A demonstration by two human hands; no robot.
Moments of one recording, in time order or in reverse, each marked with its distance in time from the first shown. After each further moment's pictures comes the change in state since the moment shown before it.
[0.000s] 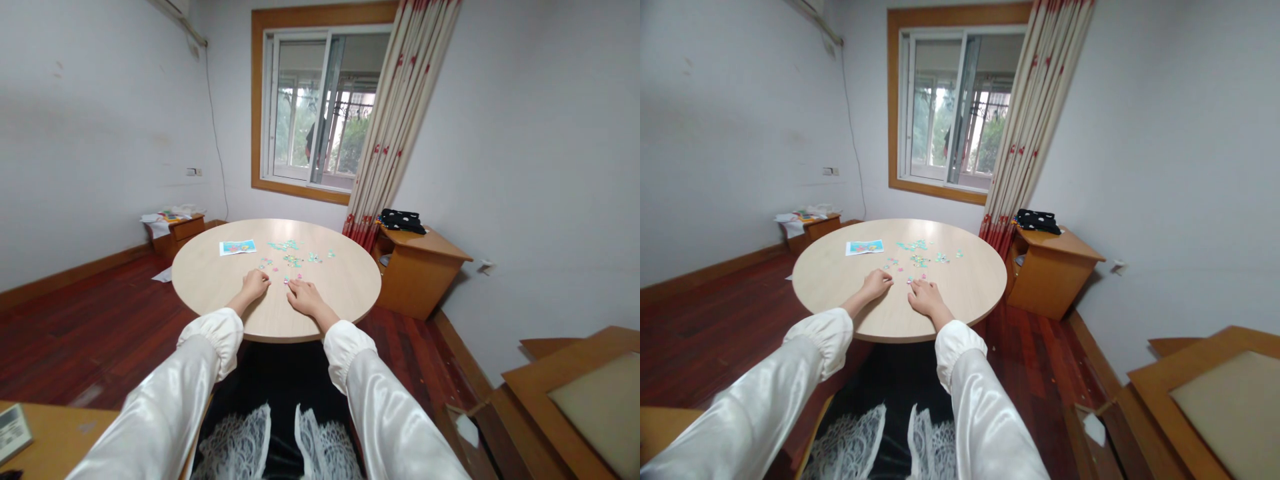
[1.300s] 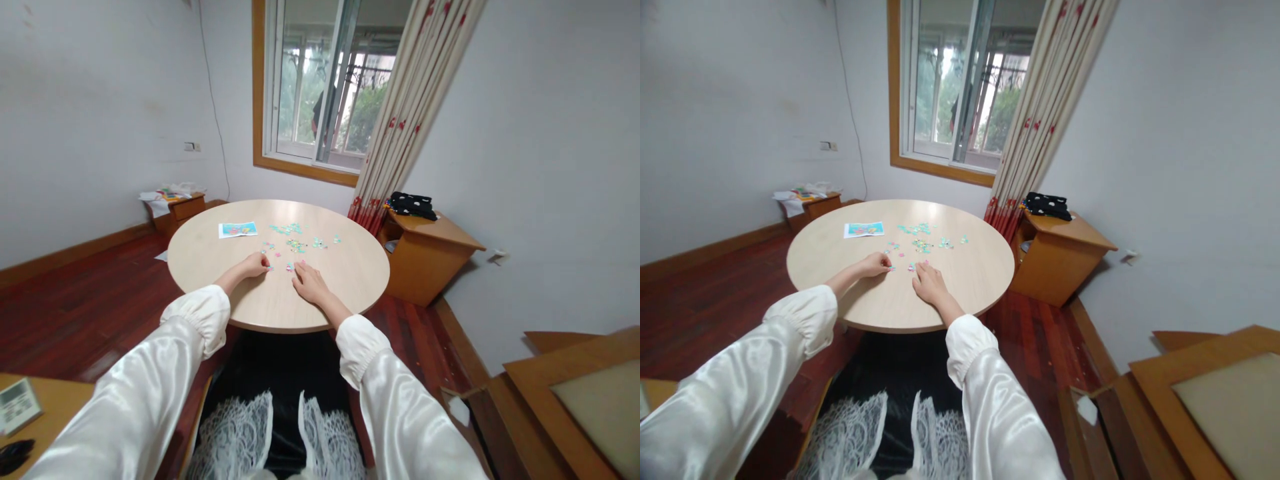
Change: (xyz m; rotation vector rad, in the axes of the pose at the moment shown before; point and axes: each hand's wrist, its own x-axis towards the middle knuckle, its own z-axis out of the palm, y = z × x) left_hand 0.021 -0.012 -0.012 -0.263 -0.233 0.043; right_hand 0.003 0.010 0.005 0.138 0.050 0.031
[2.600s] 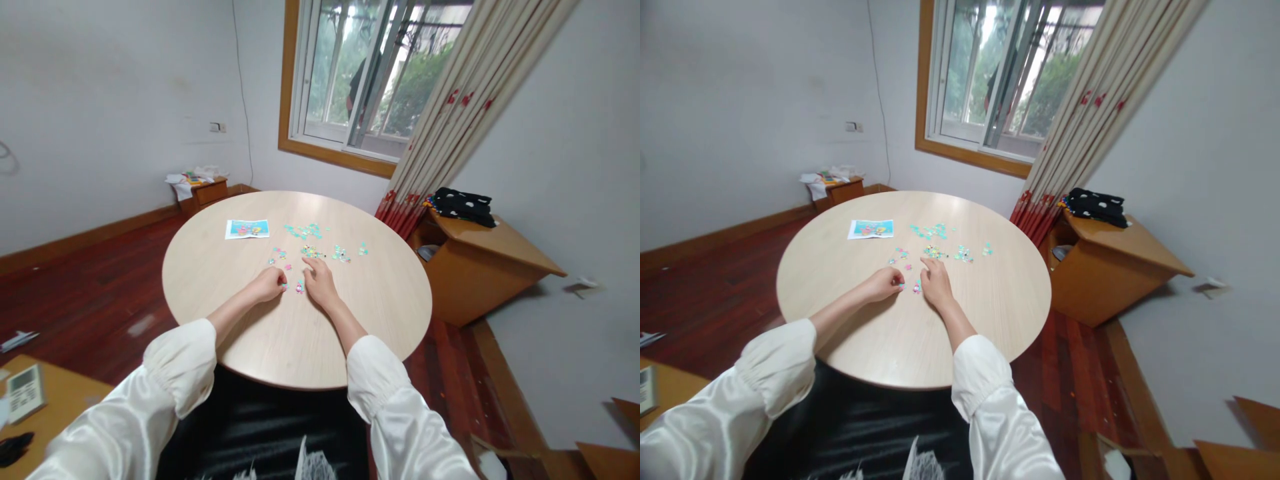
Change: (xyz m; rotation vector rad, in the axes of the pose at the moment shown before) left_hand 0.001 0.020 0.017 0.057 -0.028 -0.045; right_hand 0.079 0.031 0.023 0.366 0.195 -0.026
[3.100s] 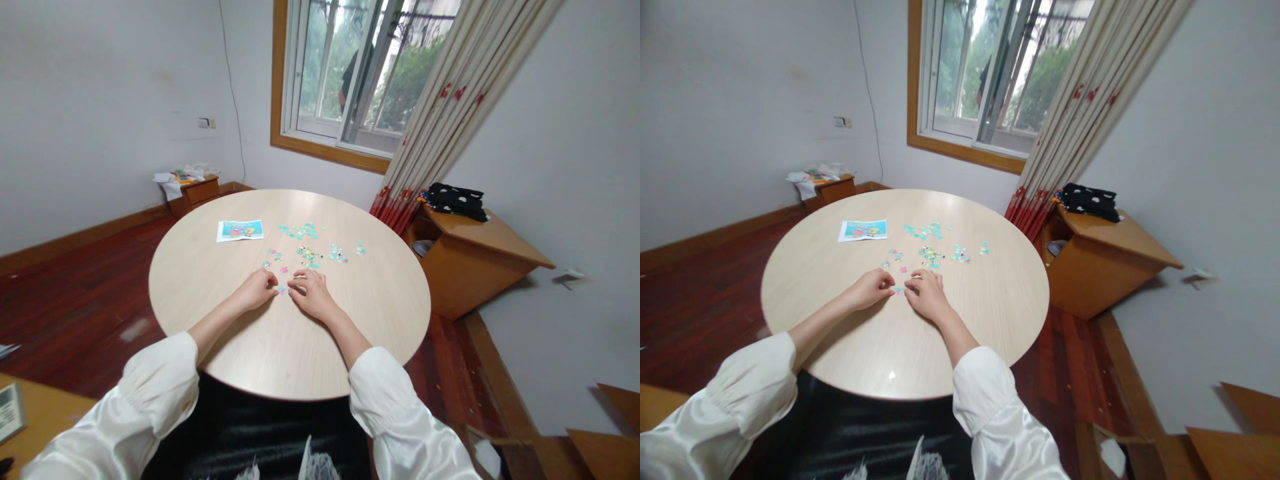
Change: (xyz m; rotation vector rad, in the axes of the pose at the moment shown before) left_hand -0.008 -0.007 -0.008 0.003 0.027 0.028; right_hand -0.019 -0.020 -0.010 -0.095 -0.184 -0.086
